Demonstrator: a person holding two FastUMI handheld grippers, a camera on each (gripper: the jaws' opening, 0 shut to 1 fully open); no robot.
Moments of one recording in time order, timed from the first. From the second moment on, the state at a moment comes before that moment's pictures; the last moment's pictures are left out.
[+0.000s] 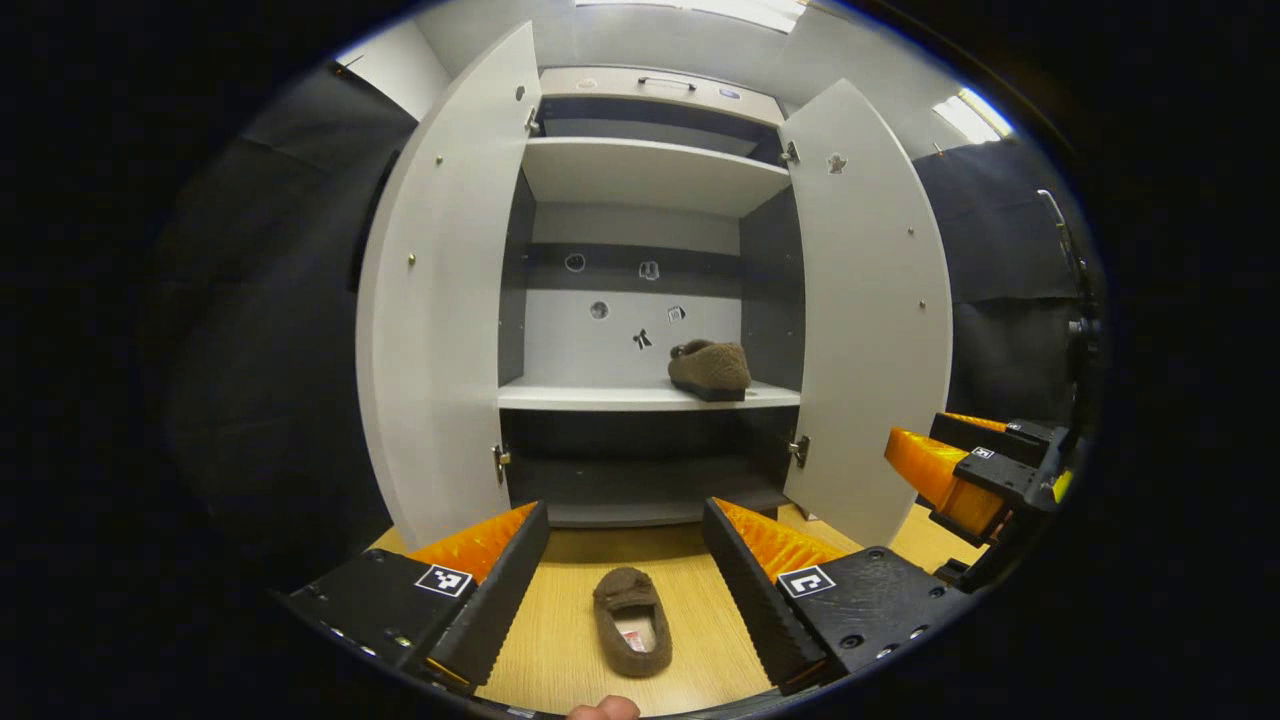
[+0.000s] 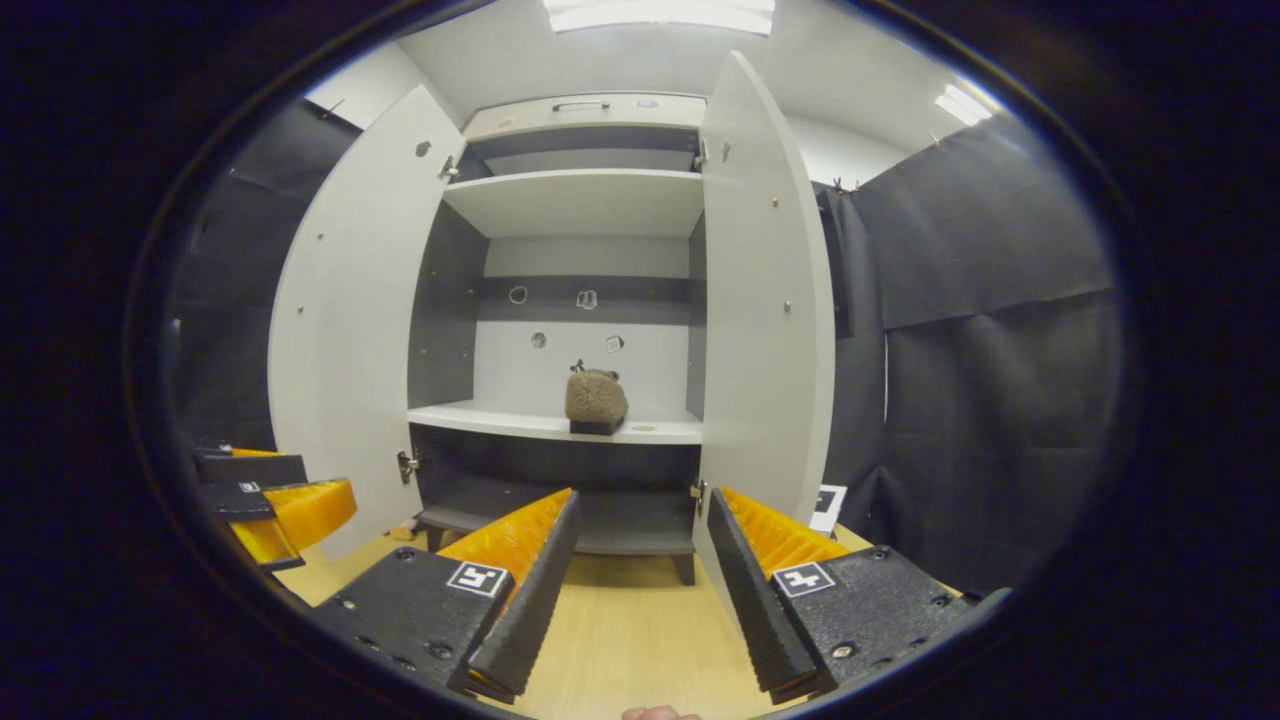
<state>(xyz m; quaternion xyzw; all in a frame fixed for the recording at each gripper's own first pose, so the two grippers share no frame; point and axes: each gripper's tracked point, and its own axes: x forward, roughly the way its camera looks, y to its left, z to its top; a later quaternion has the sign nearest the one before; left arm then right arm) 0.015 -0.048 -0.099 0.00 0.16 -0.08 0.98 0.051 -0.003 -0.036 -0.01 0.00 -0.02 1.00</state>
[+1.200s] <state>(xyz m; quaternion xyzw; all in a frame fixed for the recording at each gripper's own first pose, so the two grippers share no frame) 0.035 -0.006 -0.336 -0.02 0.44 -0.05 0.90 0.050 -0.018 -0.067 -0.01 0.06 -0.03 1.00</state>
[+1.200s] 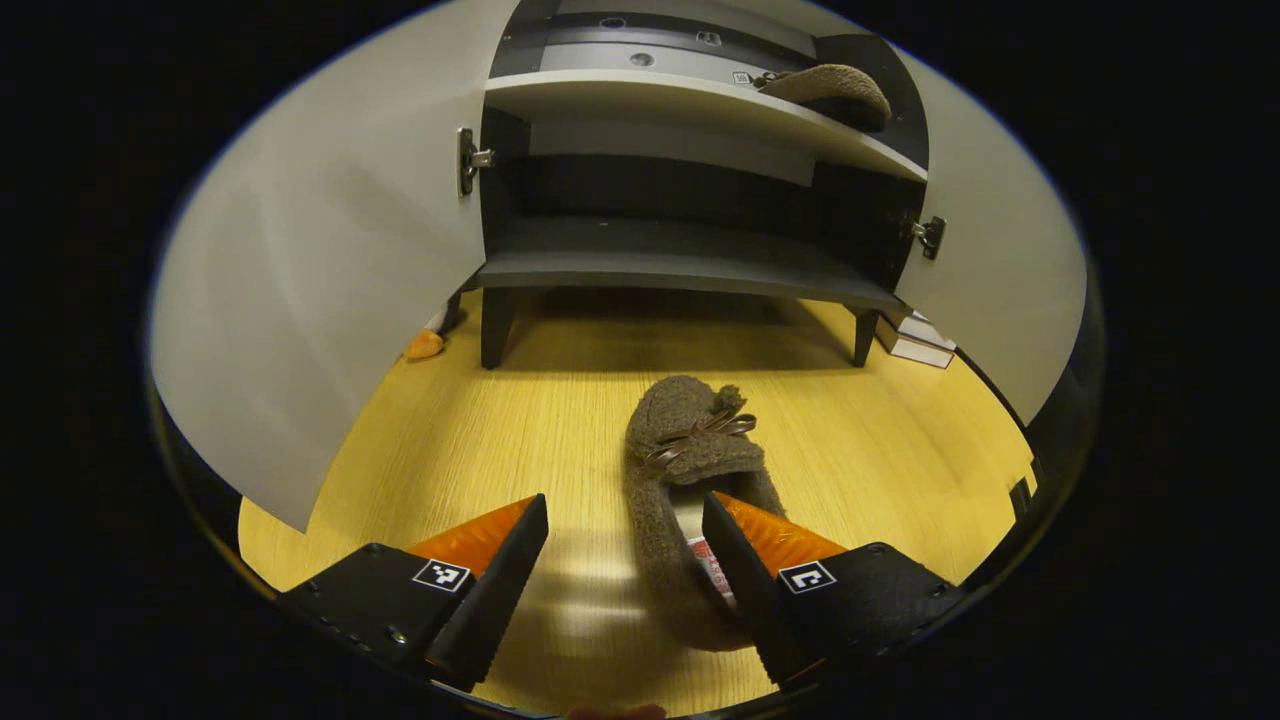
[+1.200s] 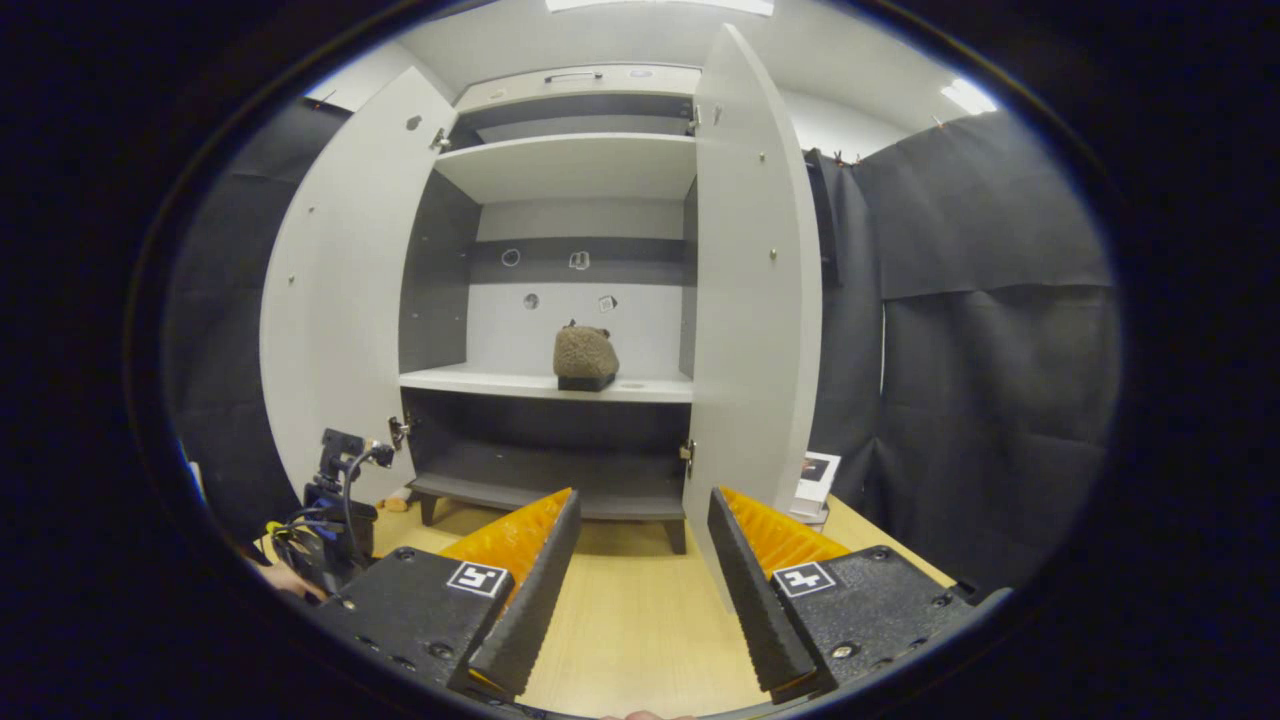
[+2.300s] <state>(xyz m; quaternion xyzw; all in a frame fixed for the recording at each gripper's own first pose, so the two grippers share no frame) 0.068 -0.012 -0.357 -0.07 0.38 -0.03 0.92 0.063 -0.023 -0.090 -0.02 0.09 -0.04 0.99</state>
